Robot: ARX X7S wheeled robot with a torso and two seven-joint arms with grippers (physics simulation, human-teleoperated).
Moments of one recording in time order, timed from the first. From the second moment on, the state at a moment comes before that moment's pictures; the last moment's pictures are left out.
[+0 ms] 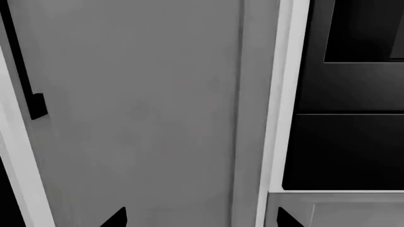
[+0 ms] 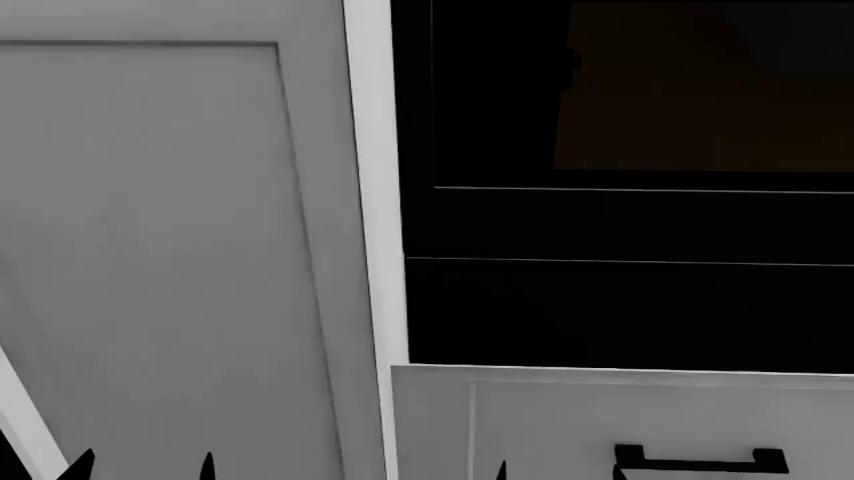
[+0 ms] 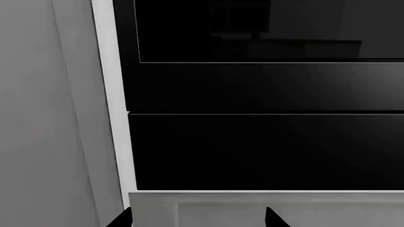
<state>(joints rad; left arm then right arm) 0.00 0.00 0.00 0.00 0.00 0.00 0.00 0.00 0.00 0.00 0.00 0.00 0.00 0.00</state>
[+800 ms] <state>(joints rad) 0.00 -0.08 0.09 0.01 -0.08 0.00 -0.06 -0.02 0.08 -0.11 -0.01 -0.02 -0.06 0.13</state>
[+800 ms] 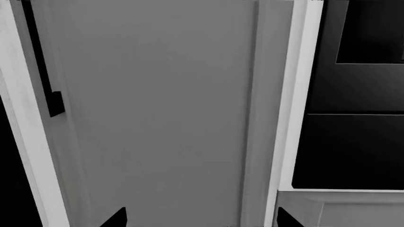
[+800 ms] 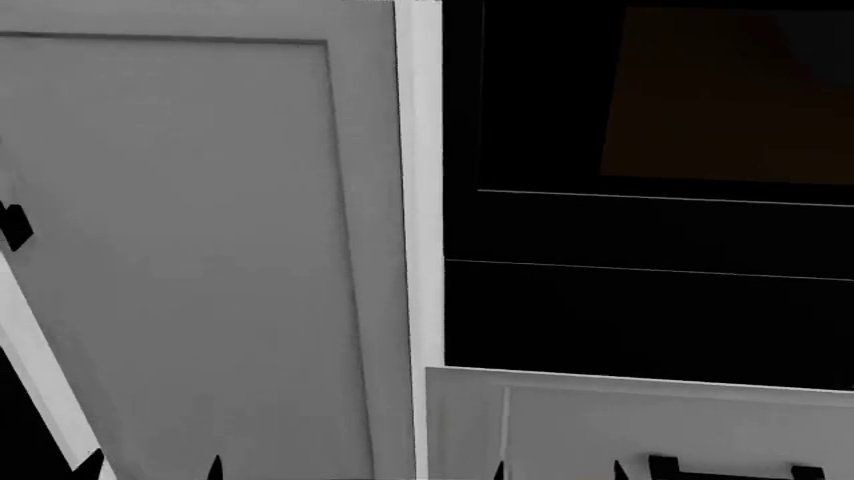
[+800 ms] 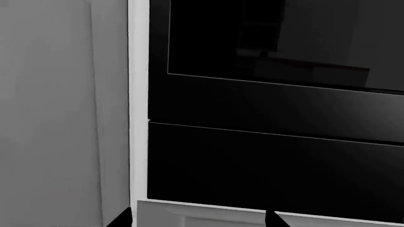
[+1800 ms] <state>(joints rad) -0.01 -0.13 0.14 0.01 -0.15 0.00 -0.09 -0.01 0.13 -0.19 -0.01 0.01 -0.06 0.17</state>
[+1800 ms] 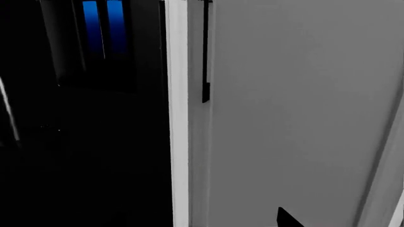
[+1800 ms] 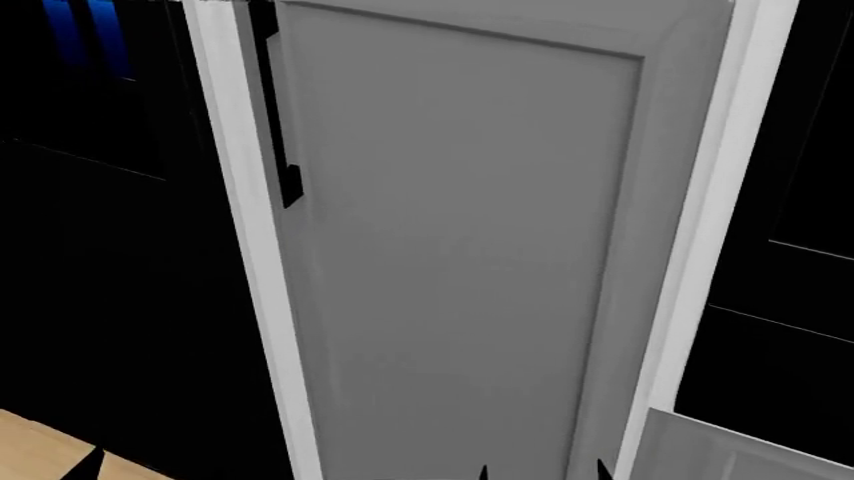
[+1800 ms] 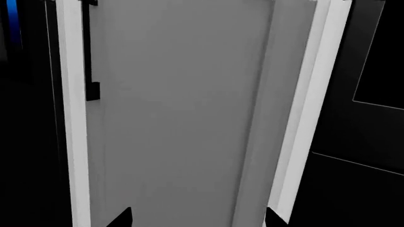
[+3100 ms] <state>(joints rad) -0.03 -0.17 0.19 -0.01 -0.19 0.01 -0.13 0.01 0.17 -0.23 0.00 0.04 -0.05 0.21</state>
